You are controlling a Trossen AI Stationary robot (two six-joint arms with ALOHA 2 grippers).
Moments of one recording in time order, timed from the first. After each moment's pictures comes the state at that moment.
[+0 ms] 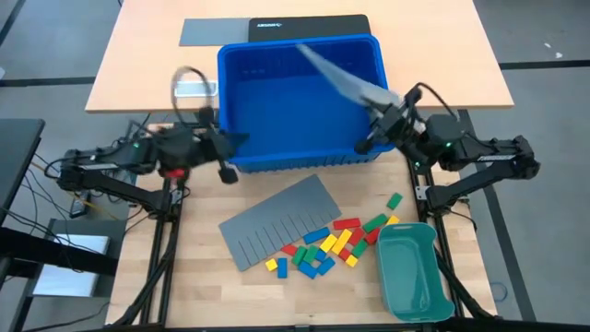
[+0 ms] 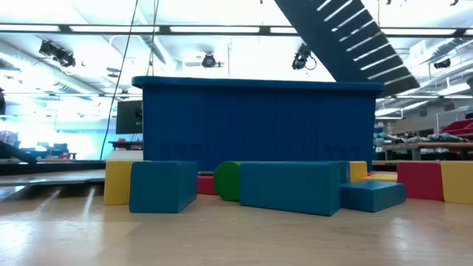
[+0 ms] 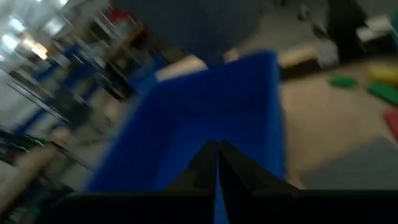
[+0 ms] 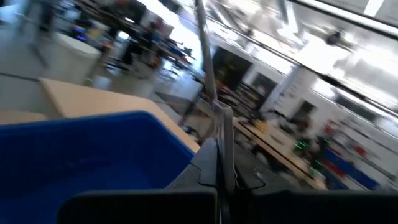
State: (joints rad) left arm -0.04 1.02 1.28 -0.48 -0.59 0.48; right arm 0.13 1.10 1.29 -0.01 0.98 -0.68
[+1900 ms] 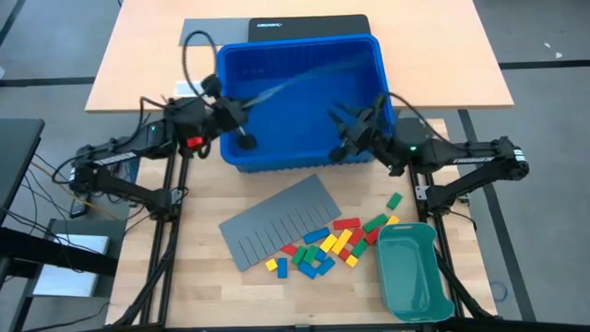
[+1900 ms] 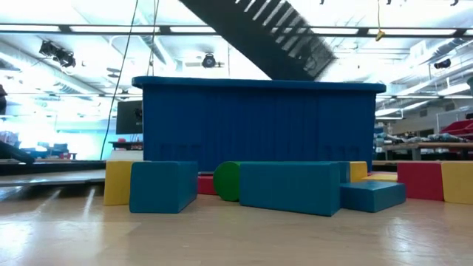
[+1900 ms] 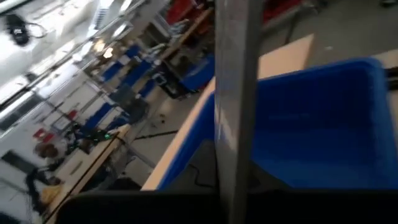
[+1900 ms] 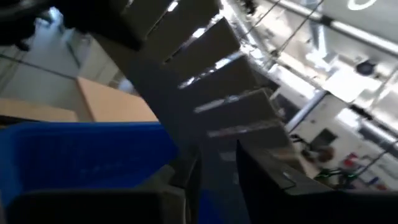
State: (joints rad) left arm 0.16 1.19 1.43 -0.31 -0.62 0.63; right arm 0.05 1.24 1.29 0.11 0.83 -0.75
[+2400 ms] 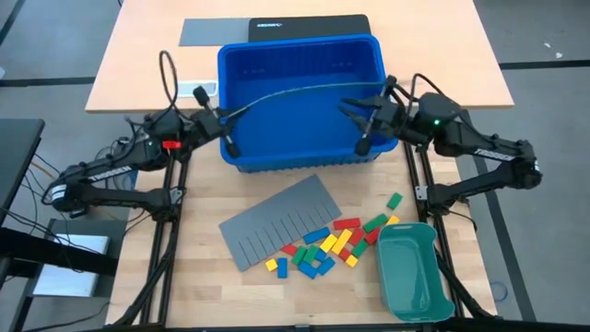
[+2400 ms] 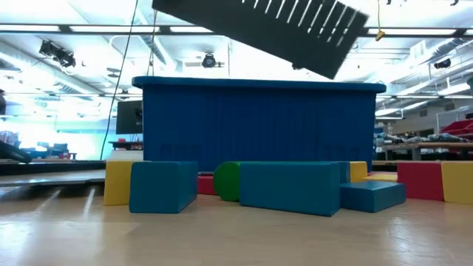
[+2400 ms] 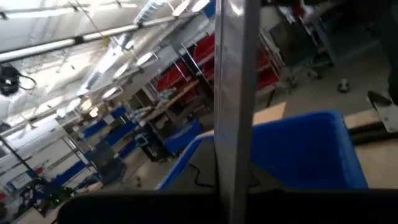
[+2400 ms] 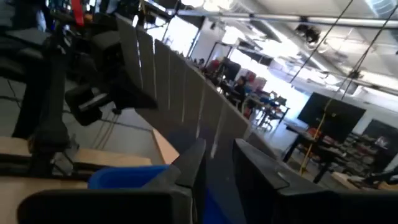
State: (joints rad) left arm 0.35 0.92 0.95 0.17 -0.17 0.62; right arm -0.15 1.09 1.29 -0.07 0.26 -0.47
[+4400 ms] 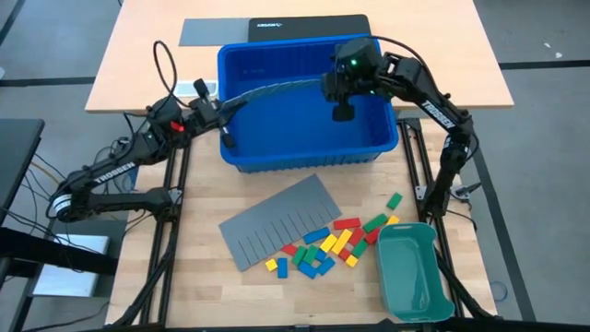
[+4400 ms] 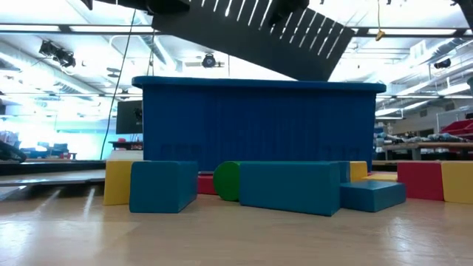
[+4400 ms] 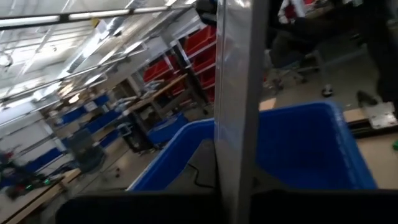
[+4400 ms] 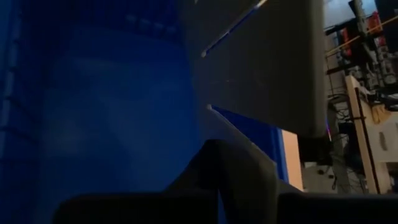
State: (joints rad) left arm 0.59 0.93 0.90 0.15 0.07 0.49; right arm -0.45 1.78 2.32 -1.17 0.26 -0.80
